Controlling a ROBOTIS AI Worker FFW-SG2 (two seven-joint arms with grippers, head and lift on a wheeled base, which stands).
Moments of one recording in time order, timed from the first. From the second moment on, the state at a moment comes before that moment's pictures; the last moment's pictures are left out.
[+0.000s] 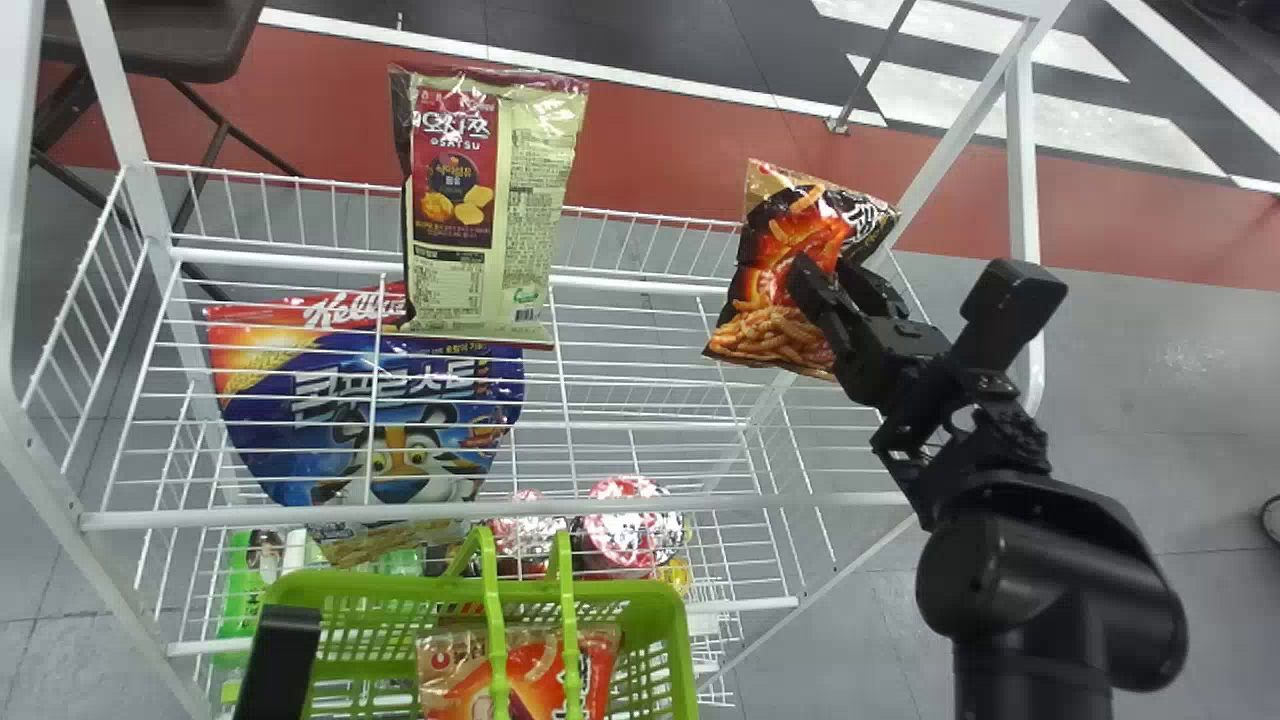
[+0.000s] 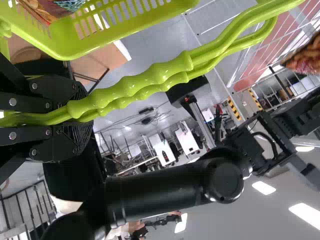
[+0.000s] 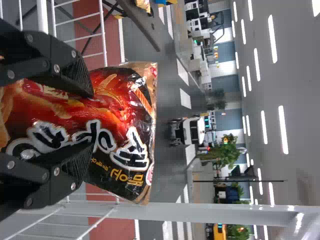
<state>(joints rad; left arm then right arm) 0.48 0.12 -0.27 -2.18 0.37 1.19 -0.93 0.15 -0.03 -0.41 -1.96 -0.13 0.43 0.37</state>
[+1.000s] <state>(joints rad) 0.48 0.12 -0.27 -2.19 0.37 1.19 -0.91 0.56 -0.01 -0.77 -2.51 -0.69 1.32 0.69</state>
